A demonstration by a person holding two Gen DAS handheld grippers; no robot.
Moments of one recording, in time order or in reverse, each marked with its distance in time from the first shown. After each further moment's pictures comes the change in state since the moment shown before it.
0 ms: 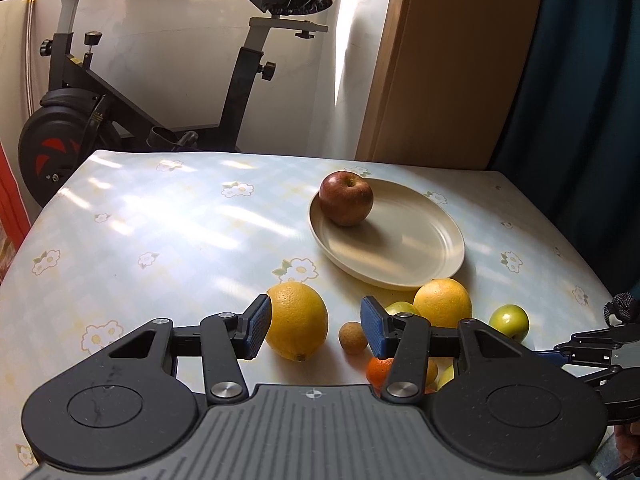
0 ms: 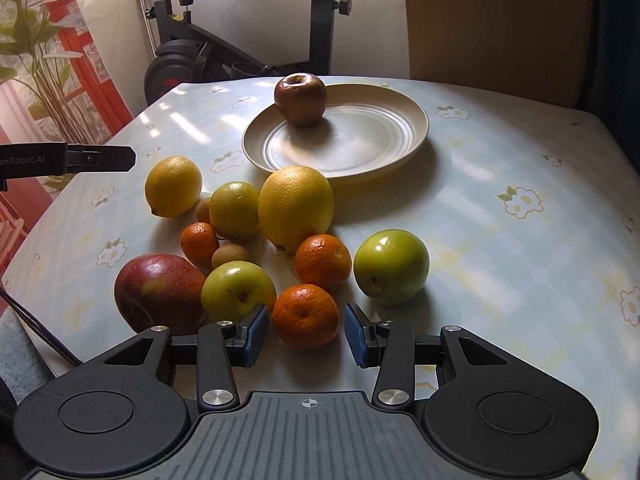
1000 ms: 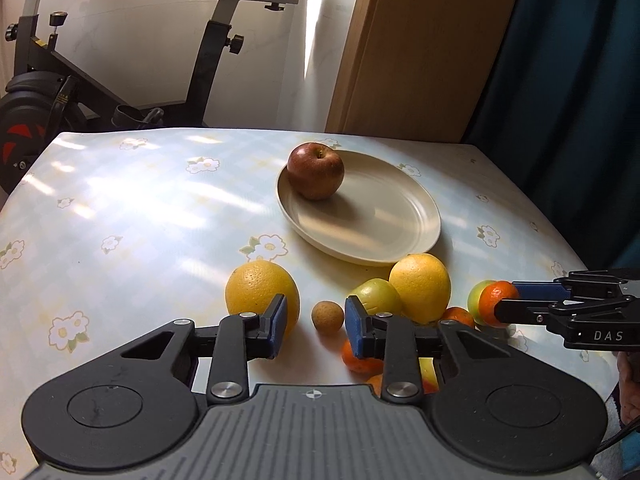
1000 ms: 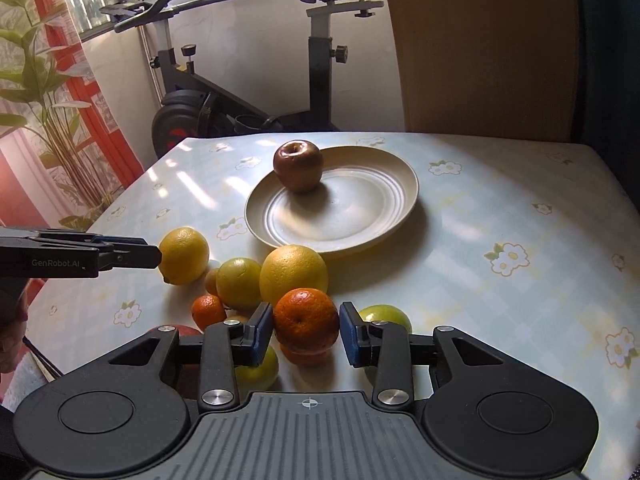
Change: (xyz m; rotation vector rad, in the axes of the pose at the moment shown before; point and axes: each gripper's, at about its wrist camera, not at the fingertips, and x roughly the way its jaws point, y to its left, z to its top) left arm 0.017 0.000 -0.001 0.035 0.080 -0.104; right arm -0.031 -0.007 0.036 0.009 -0.147 0.023
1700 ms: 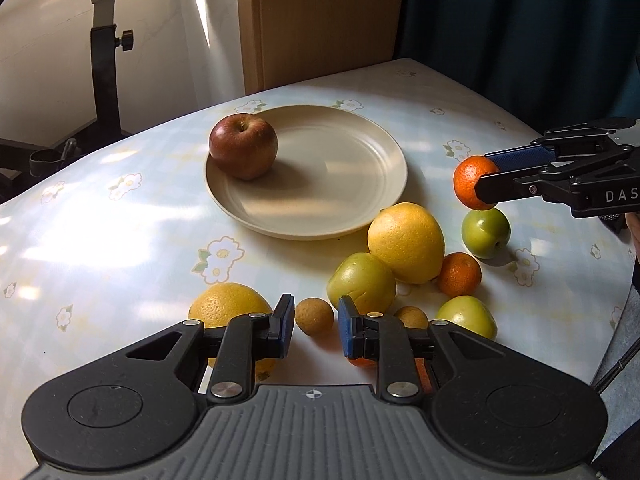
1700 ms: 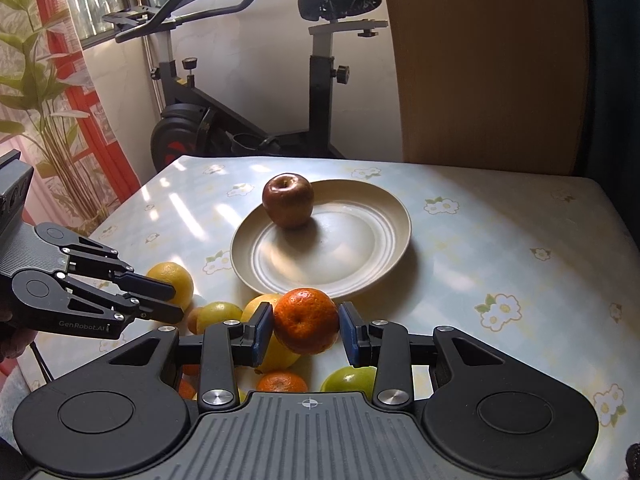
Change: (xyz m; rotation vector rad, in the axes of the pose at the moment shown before) left arm 0.049 -0.013 0.015 0.335 0.168 -0.095; right arm 0.010 -0.012 0.018 -0.011 -0.027 -0.007
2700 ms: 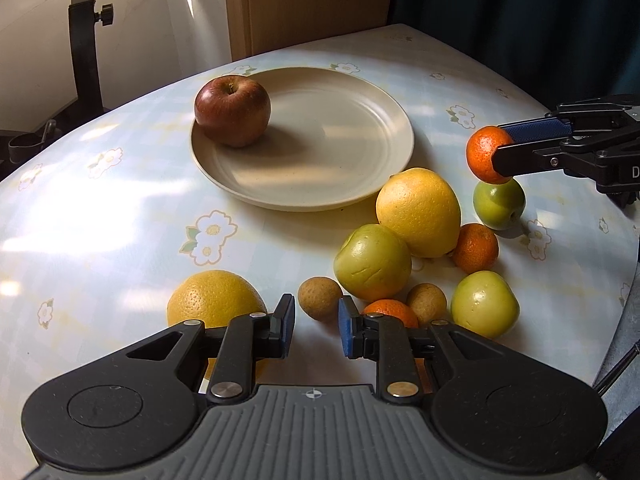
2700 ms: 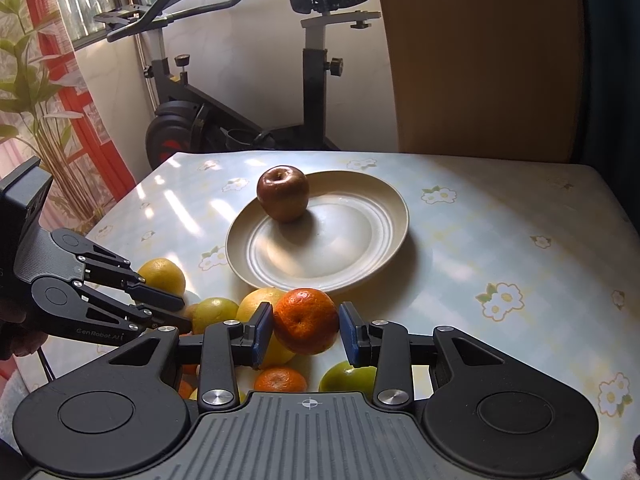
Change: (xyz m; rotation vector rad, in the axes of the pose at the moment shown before) left arm 0.027 0.006 -0.004 0.021 0.085 -0.049; right arm 0.006 -0.002 -0.002 0.019 0.018 -0.009
